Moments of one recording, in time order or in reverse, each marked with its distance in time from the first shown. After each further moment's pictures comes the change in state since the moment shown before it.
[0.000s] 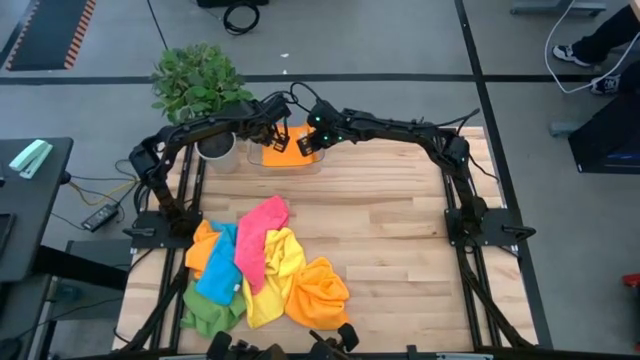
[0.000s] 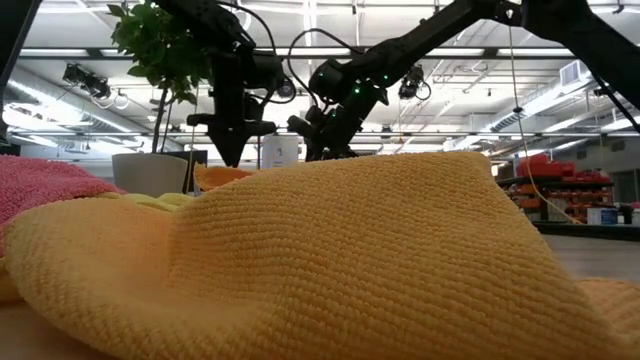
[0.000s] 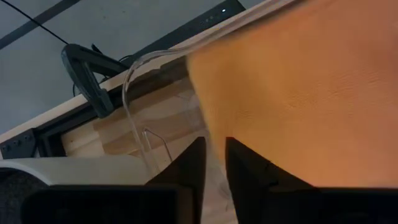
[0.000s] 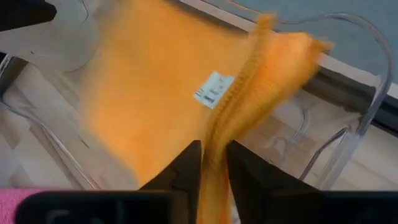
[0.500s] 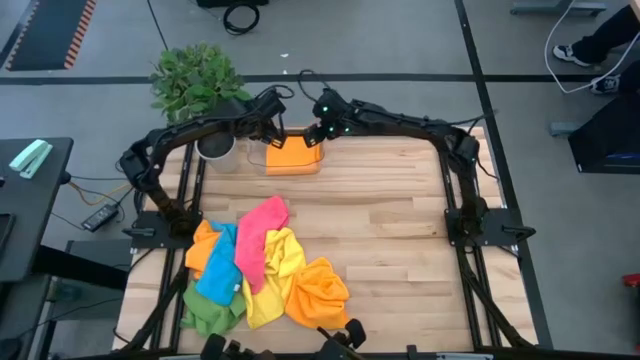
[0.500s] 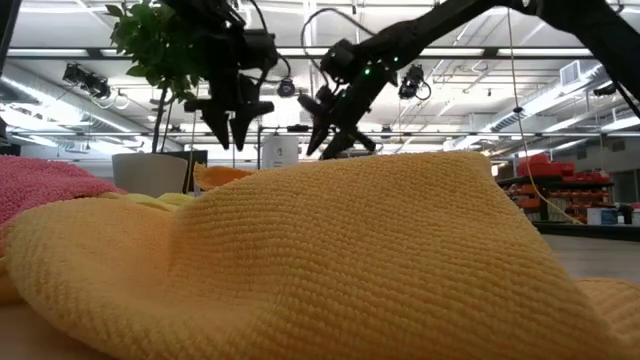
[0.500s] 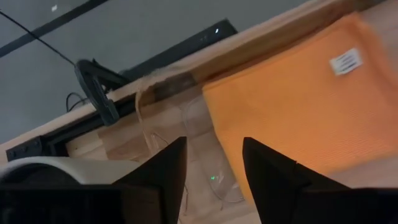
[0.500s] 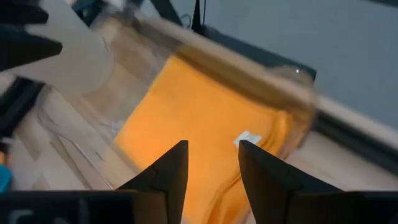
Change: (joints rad) left arm 0.000 -0.094 0.001 0.011 0.000 0.005; right arm -0.031 -0.096 0.000 -0.028 0.004 -0.025
